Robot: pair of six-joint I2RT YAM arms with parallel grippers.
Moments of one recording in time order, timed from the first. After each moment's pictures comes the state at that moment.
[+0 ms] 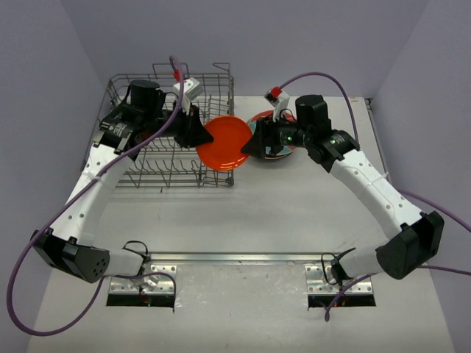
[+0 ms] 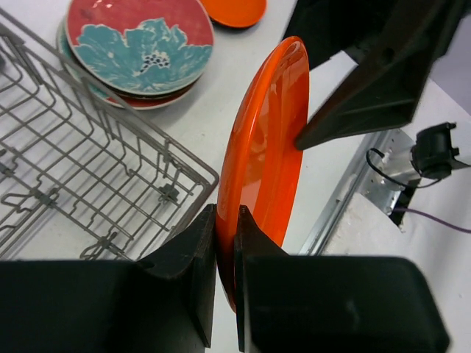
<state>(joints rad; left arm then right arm) -0.29 1.33 1.57 -0.78 0.67 0.03 0.48 1.38 1.31 -0.39 -0.54 0.22</state>
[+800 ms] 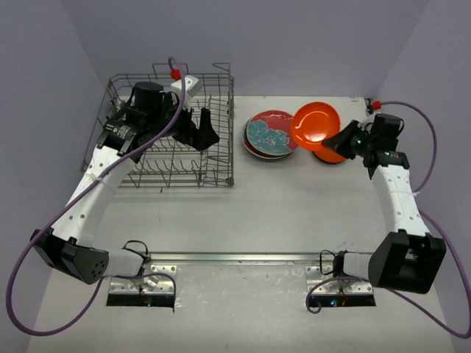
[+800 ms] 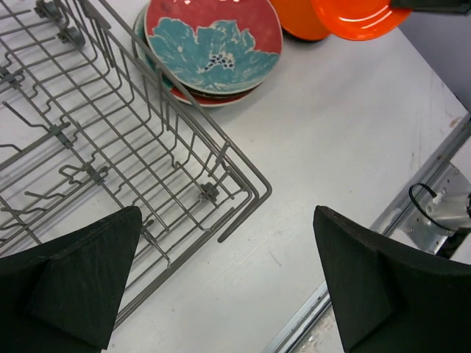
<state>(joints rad) -0.33 1.32 1.54 -0.74 0.43 -0.04 -0.14 1.26 1.02 -0.35 -0.48 0.53</state>
